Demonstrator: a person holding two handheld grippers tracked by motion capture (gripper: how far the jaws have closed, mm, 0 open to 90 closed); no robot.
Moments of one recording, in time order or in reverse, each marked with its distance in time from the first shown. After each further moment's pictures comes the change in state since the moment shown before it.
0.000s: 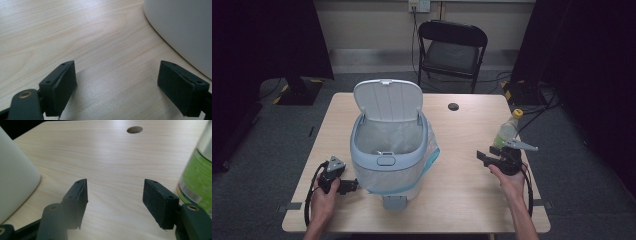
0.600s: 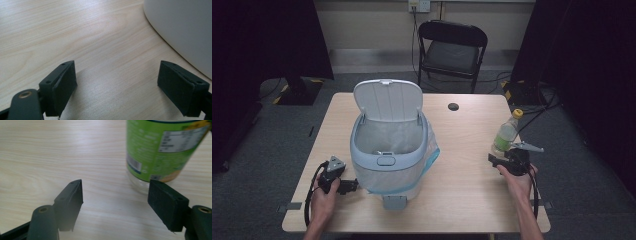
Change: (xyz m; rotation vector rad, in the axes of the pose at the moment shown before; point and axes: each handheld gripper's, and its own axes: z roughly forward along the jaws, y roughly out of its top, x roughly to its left) left arm 0.000 0.000 0.000 0.000 0.000 0.000; right arm -0.039 -0.017 0.005 0.096 -0.191 0.059
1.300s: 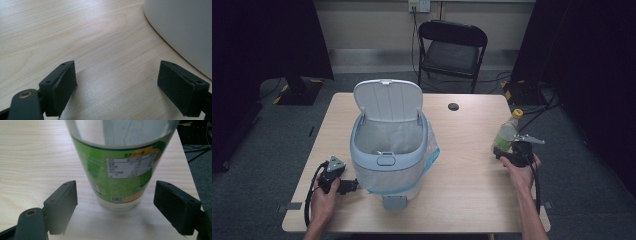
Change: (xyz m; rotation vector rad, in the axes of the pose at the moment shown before) left arm 0.000 0.000 0.000 0.000 0.000 0.000; right arm -0.023 0.014 0.020 0.008 -0.104 0.019
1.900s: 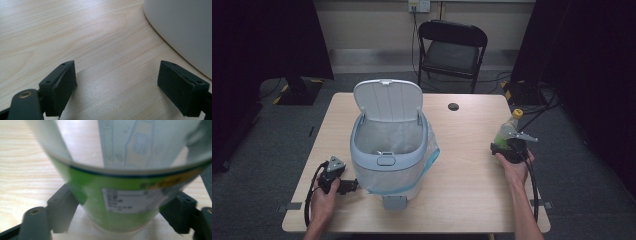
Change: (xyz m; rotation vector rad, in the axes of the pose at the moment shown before) left arm 0.000 0.000 0.000 0.000 0.000 0.000; right arm 0.001 0.001 0.029 -0.037 -0.027 -0.007
